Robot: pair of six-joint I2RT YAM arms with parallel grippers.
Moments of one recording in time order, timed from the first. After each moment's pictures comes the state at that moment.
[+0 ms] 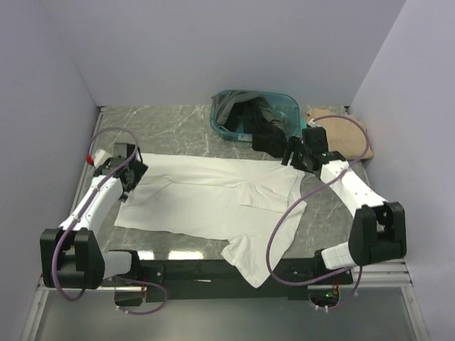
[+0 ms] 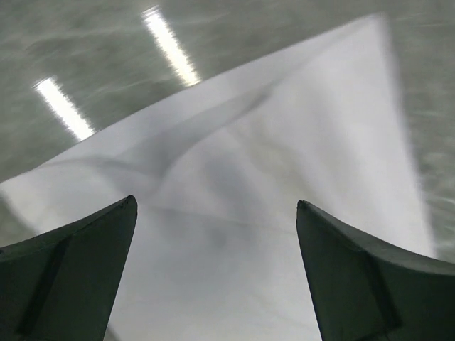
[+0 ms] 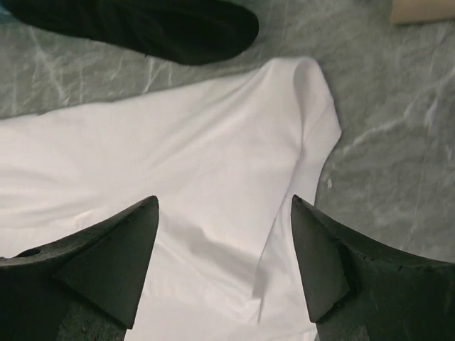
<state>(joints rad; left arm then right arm) -0.05 1.25 0.89 -0.62 -0.41 -1.03 0.17 1.43 1.00 -0.41 0.08 0.41</state>
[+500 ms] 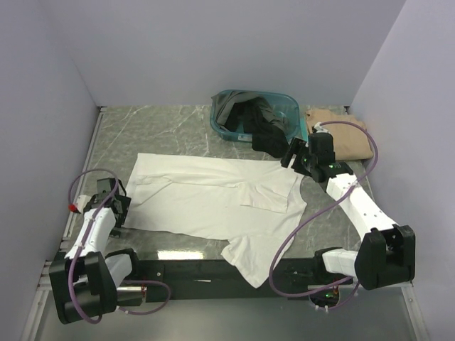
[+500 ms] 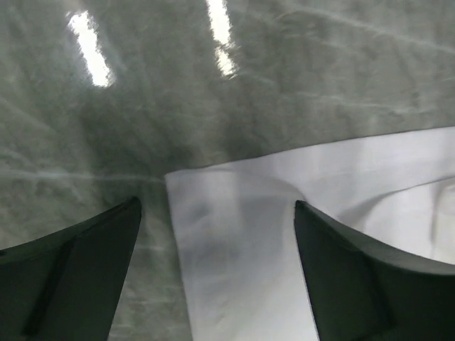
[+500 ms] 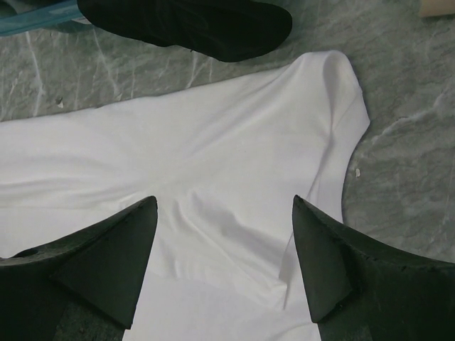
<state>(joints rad) 0.22 1.02 0.47 -0.62 -0.37 -1.15 0.17 1.24 0.89 -0.36 0.01 0.48</state>
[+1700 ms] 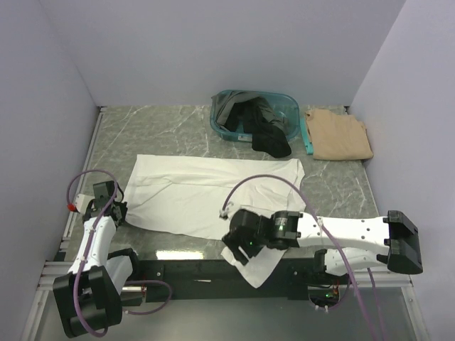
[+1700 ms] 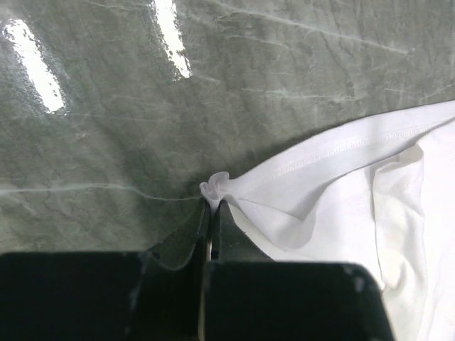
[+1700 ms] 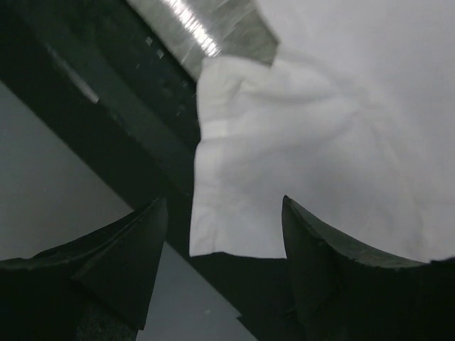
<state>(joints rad) 0.26 0.92 0.42 -0.50 -0.29 -1.10 1.29 1.21 0.84 -0.70 0.08 0.49</state>
